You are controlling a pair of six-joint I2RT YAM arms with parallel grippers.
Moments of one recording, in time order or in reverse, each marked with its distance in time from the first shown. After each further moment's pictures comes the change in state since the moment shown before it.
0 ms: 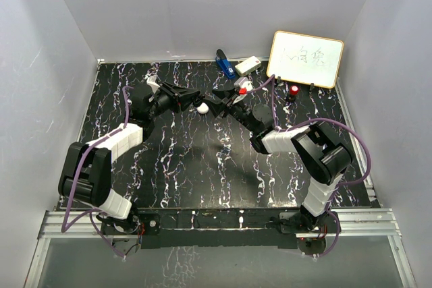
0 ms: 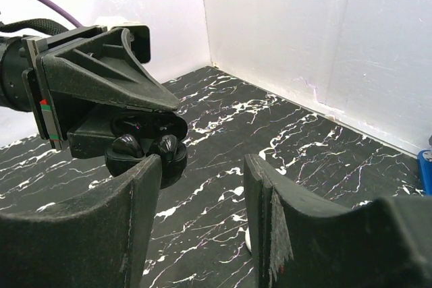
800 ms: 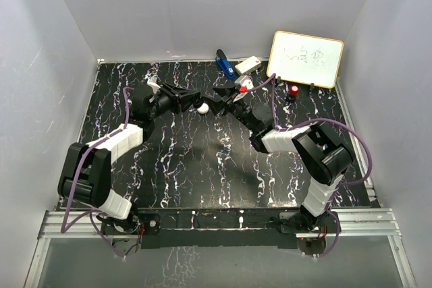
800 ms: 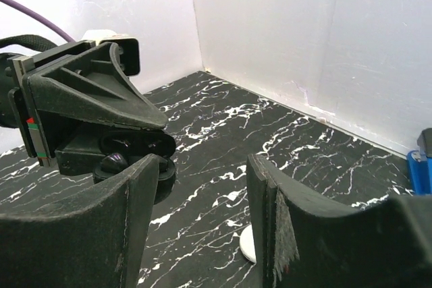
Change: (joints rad) left arm -0.005 -0.009 -0.008 -0.013 -0.008 0.002; right arm -0.003 0.000 0.021 -0.005 0.023 0.000
